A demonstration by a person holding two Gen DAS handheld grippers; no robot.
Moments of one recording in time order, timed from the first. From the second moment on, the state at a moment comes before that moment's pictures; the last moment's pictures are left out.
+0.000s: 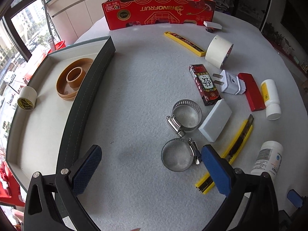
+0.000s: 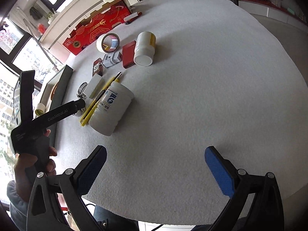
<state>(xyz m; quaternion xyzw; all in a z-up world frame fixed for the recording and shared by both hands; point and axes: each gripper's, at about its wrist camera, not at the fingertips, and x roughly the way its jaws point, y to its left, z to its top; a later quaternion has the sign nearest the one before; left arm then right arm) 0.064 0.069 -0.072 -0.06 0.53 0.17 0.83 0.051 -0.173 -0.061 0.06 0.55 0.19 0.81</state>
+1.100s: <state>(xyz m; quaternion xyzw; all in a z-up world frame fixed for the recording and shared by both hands) 0.054 0.057 -0.073 -0.10 0.51 0.15 0.84 0.065 -0.075 -0.074 -0.21 0.45 0.31 0.81</state>
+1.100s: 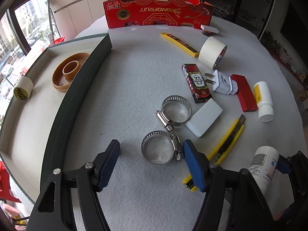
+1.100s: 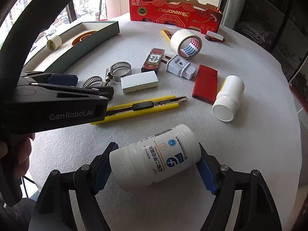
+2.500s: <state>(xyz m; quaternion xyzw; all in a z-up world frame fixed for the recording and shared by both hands) -0.043 0.023 0.033 -0.05 0.42 0.12 0.90 0.032 -0.125 0.032 -0.10 0.49 0.23 0.83</state>
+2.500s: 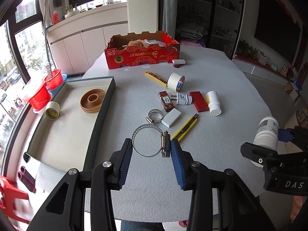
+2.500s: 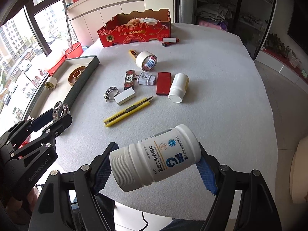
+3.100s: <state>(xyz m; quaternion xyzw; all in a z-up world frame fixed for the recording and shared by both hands) -0.083 0.158 0.147 -0.07 0.32 0.22 0.92 0.028 0.011 0.137 -0.13 0.42 0.36 0.82</state>
